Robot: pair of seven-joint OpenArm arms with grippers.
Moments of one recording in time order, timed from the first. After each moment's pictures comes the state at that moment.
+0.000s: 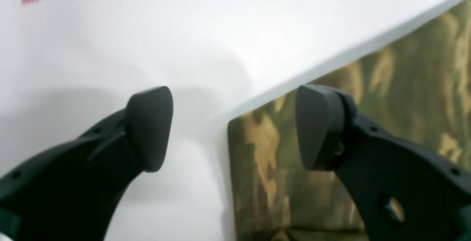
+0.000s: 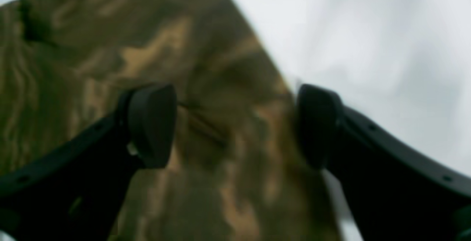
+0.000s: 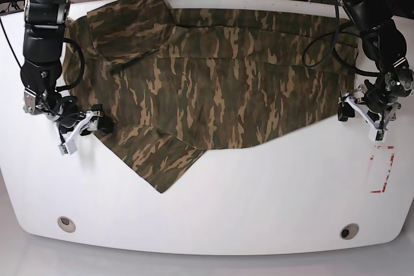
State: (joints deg) left arm -9.2 -16.8 -28.9 77.5 -13.4 -35.8 50.5; right arm 22.3 29.1 1.1 43.1 36.7 40.6 -36.6
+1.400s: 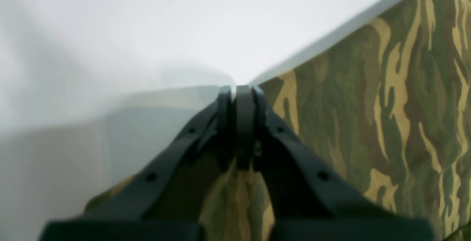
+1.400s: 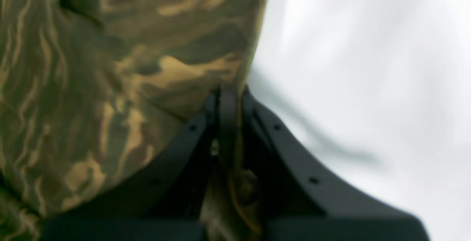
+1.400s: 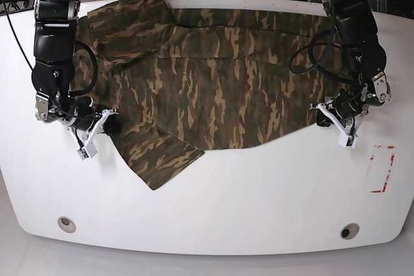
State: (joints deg) left arm -14.6 -13.0 -22.7 65.3 -15.0 -35.9 46.8; right arm 21.2 26.1 0.6 53.5 35.1 40.9 -44.1
